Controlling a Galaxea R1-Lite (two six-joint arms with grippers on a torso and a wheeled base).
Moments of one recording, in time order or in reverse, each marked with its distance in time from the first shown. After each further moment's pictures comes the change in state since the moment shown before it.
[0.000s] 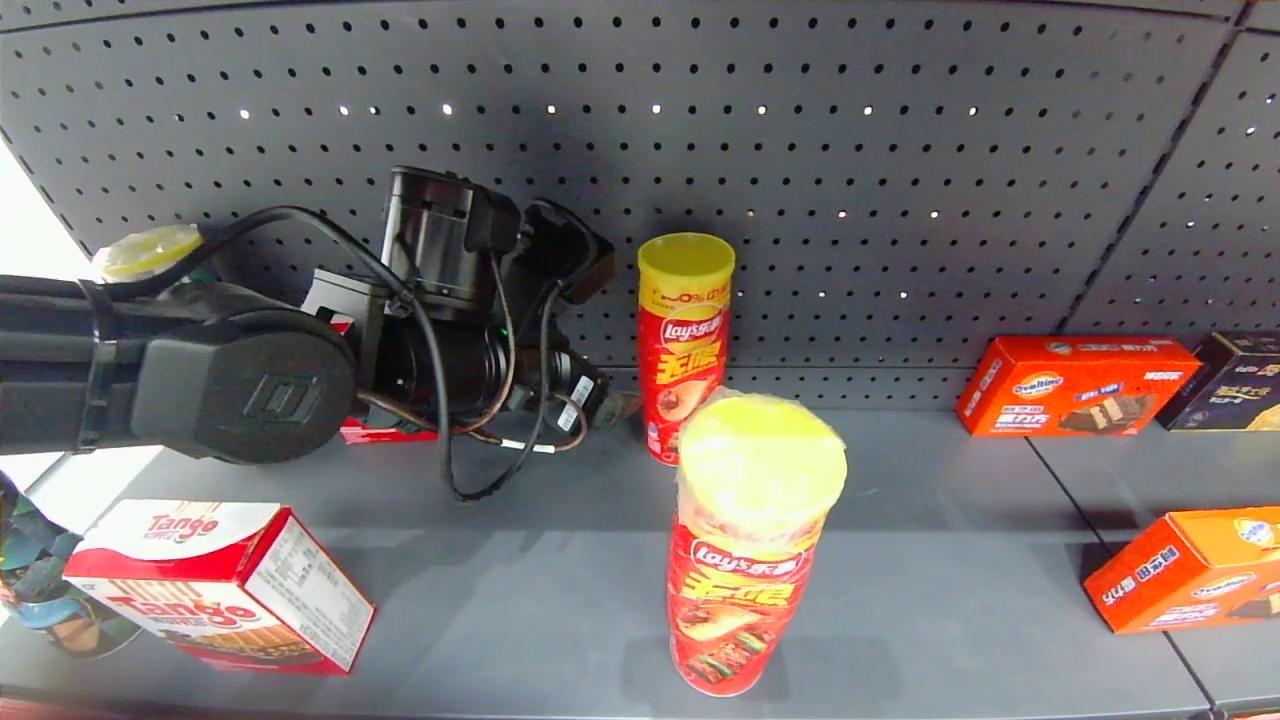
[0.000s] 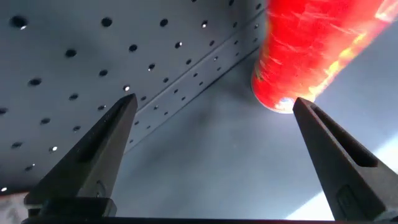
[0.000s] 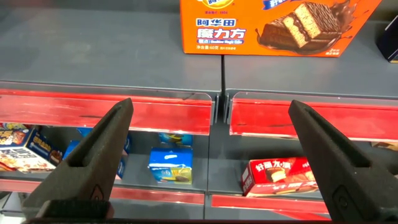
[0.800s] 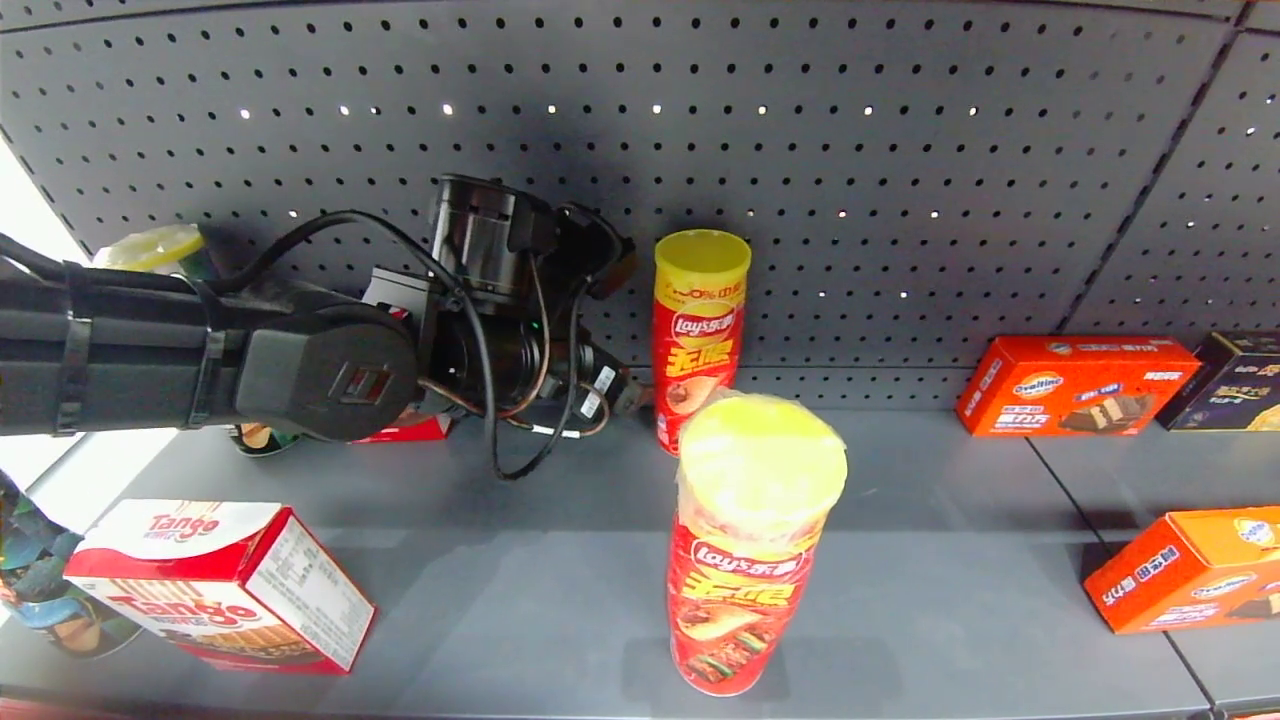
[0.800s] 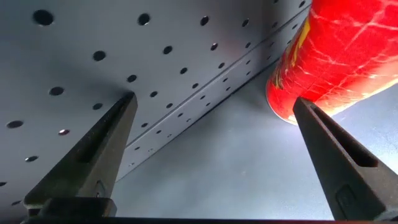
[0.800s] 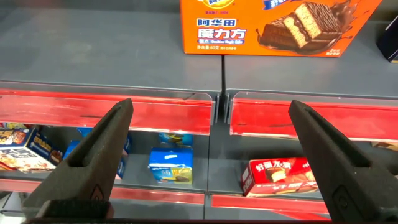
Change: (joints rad) left arm 0.000 0.089 -0.093 -0.002 0.025 0.001; right arm 0.000 0.000 0.000 0.000 0.000 0.000
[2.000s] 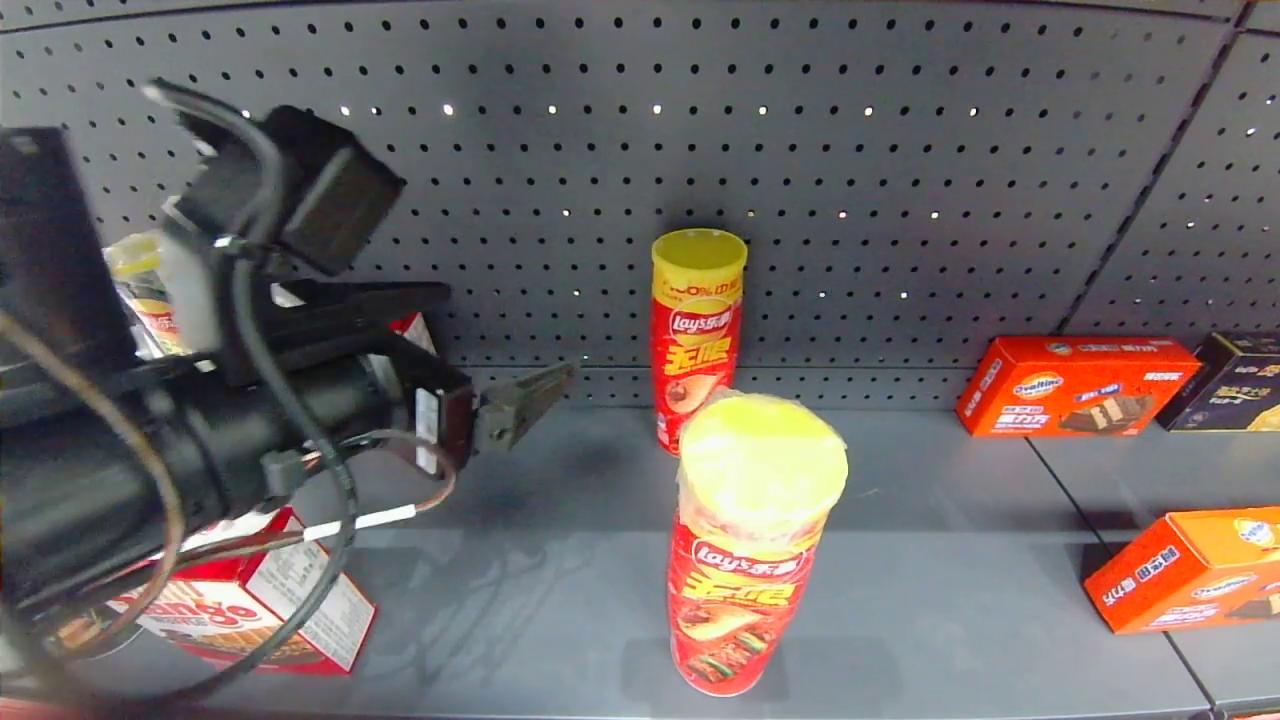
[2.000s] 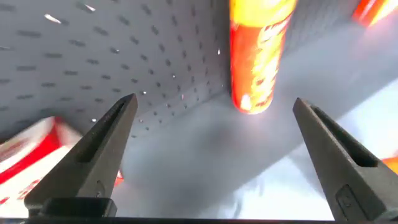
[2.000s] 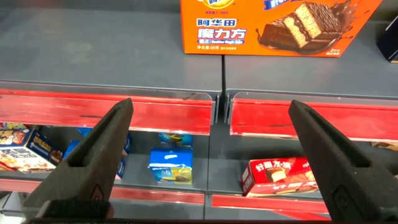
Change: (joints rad) left arm -0.123 -0.572 0.567 -0.338 0.061 -0.107; right arm 0.000 0.000 0.000 0.000 0.000 0.000
